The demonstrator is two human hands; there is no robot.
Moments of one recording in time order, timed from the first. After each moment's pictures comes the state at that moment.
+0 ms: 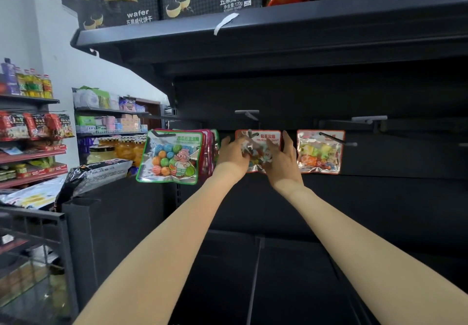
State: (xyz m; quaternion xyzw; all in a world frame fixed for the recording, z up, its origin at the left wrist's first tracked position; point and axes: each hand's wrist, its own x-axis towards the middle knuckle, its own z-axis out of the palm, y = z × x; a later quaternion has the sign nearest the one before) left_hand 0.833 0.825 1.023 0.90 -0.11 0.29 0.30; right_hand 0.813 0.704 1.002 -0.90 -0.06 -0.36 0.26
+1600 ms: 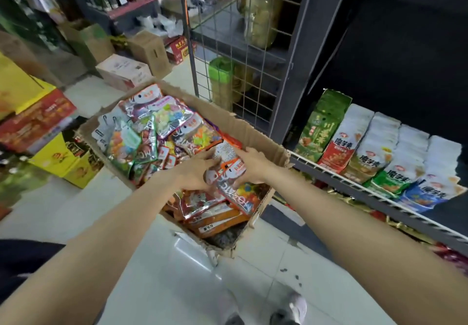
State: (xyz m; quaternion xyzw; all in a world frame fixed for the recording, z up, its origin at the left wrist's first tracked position) left_hand 0.535 1.262 0.606 0.95 0.01 -0.25 0.17; right_hand 0.602 1.098 0.604 -0.91 -0.25 0.33 0.10
